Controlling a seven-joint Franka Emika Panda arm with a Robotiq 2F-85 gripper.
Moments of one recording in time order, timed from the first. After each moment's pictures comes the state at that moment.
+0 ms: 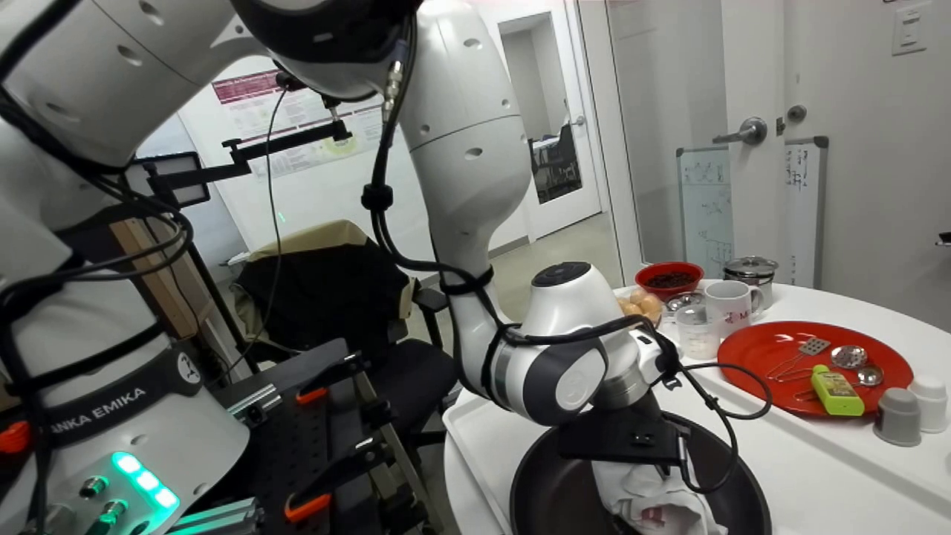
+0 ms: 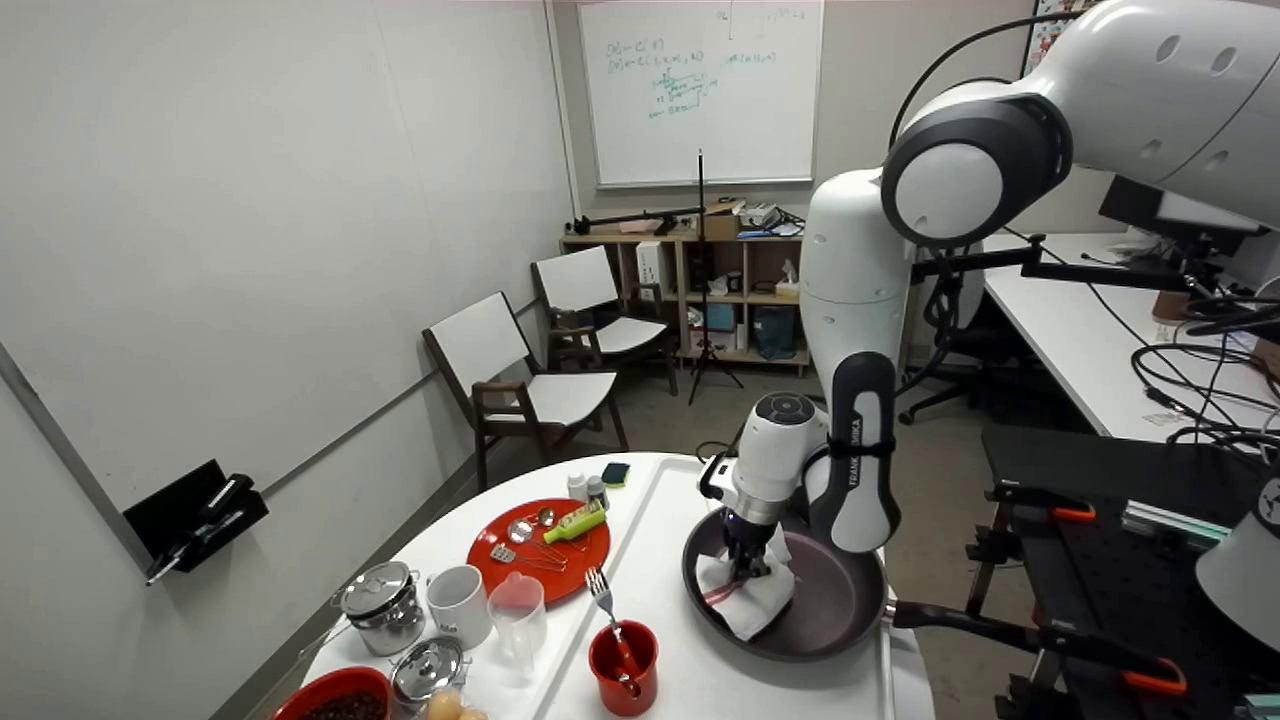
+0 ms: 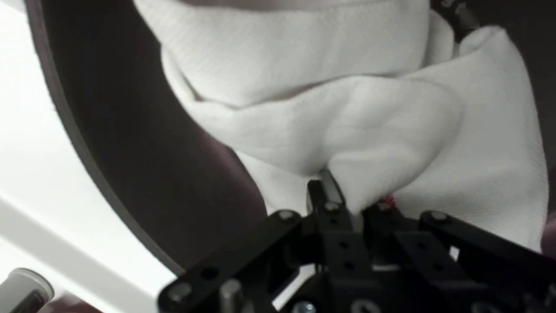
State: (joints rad) arm -0.18 1.19 -0.14 -1.93 -0.47 3.38 -0.42
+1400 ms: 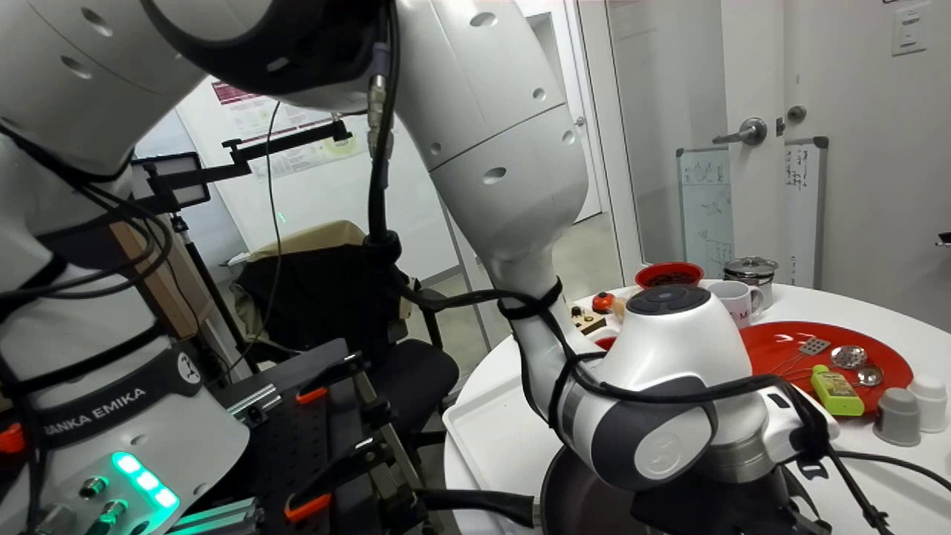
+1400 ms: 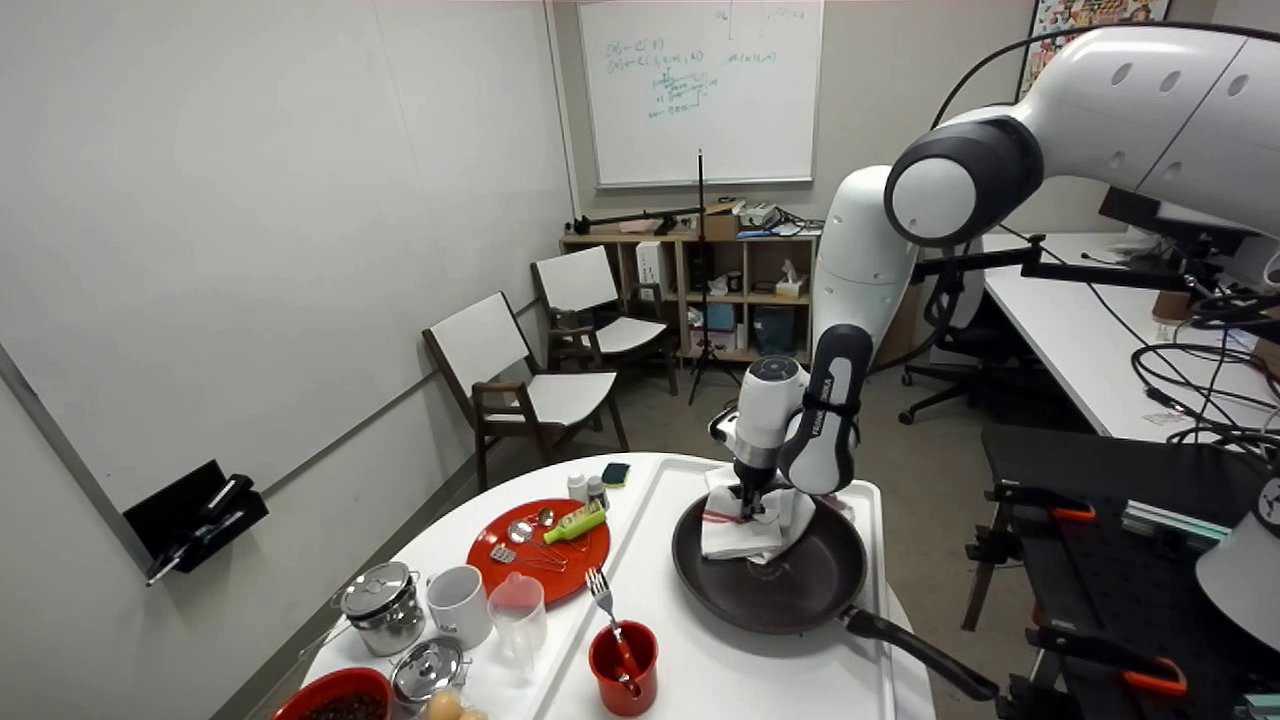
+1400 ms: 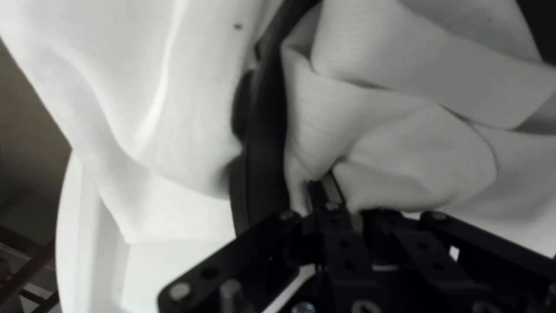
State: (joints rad) arm -0.43 1.25 -0.10 -1.70 -0.41 3.17 -0.40
